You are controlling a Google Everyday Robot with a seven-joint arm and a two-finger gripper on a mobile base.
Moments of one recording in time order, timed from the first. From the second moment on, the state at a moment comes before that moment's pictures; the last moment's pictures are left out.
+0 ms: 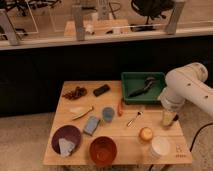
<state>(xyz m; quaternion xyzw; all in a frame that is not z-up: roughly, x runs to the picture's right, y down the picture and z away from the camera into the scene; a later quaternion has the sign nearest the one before) 0.286 0.111 0.683 -0.28 0.02 0.02 0.96</state>
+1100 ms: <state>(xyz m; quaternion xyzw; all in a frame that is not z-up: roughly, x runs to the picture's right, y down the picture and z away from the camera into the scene) 0.215 0.052 0.754 -0.21 -0.12 -0.09 0.97</state>
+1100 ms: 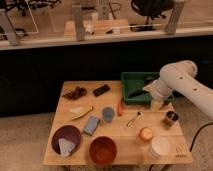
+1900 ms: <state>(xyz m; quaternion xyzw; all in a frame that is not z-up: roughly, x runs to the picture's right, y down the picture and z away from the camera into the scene) 0.043 -0.014 0.912 -0.23 -0.18 -0.17 0.94</state>
